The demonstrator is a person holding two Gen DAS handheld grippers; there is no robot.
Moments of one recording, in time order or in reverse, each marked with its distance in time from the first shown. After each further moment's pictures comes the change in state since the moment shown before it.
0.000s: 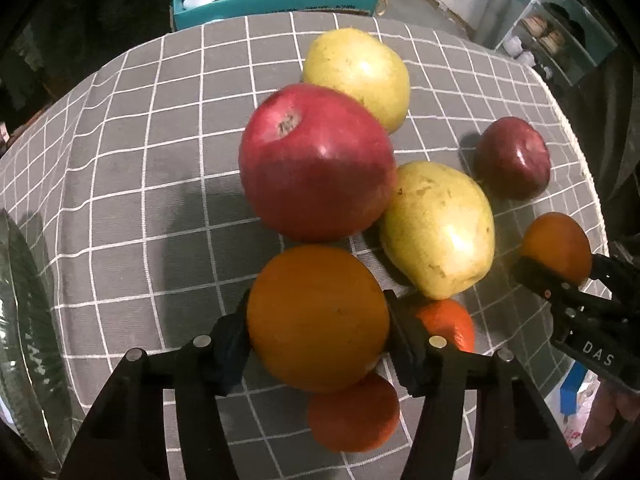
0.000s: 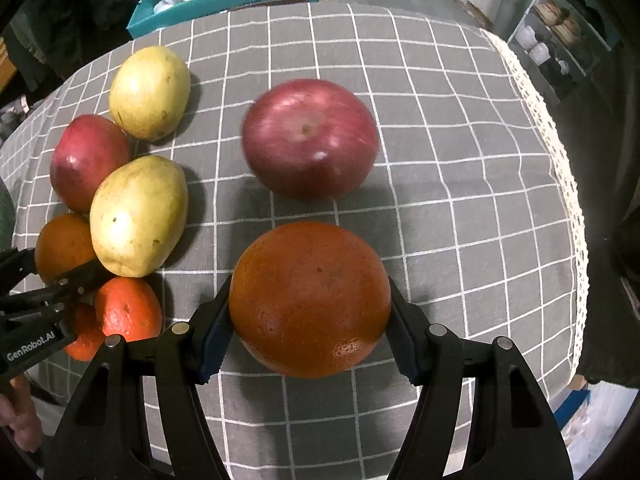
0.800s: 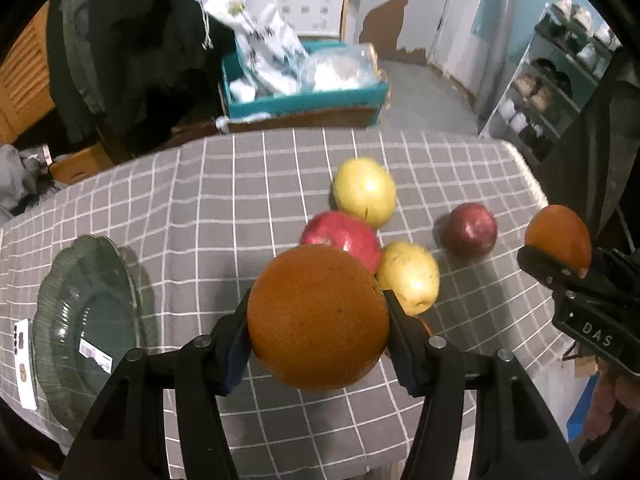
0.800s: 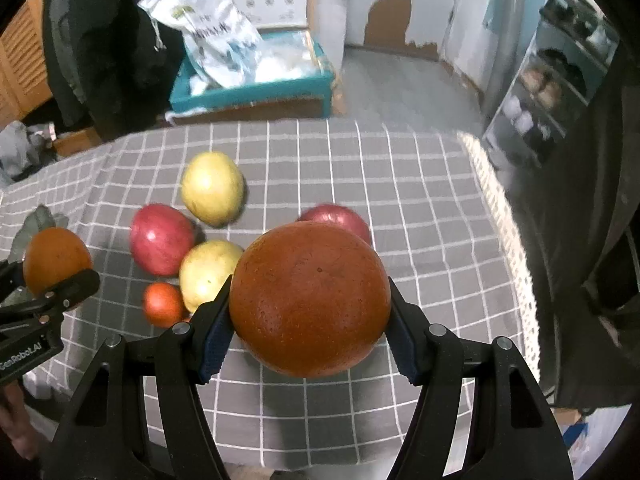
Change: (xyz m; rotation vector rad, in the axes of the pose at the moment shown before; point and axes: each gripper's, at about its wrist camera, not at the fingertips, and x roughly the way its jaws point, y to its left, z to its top) left arm -0.123 0.015 -0.016 -0.033 -0.275 0.047; right arm -0.105 0.039 0.004 -0.056 -0.283 -0.007
